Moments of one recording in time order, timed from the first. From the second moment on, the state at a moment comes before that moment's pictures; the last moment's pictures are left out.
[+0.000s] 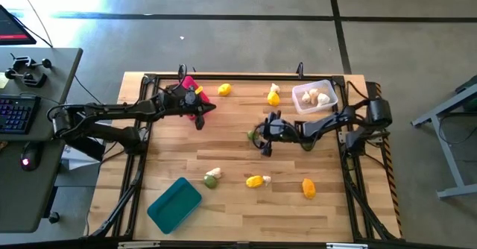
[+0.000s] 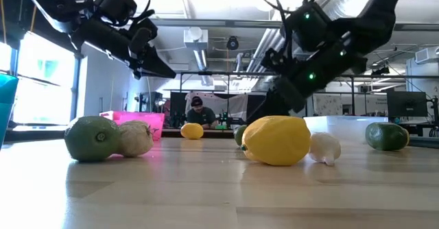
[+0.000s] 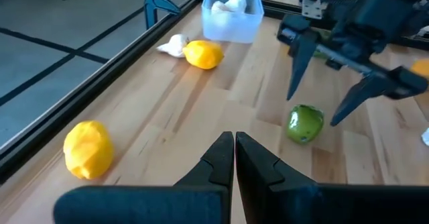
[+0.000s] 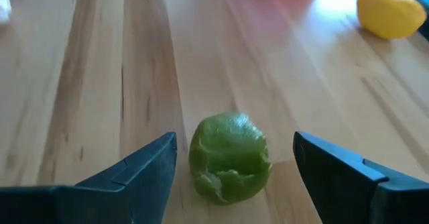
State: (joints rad) left arm 0.46 1.17 0.49 0.27 0.14 0.00; right arm -0.06 1.71 0.62 0.48 0.20 -0.04
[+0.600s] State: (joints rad) left arm 0.35 1.17 0.49 0.29 0.15 0.01; right arm -0.11 1.77 0.62 0.54 0.05 -0.05
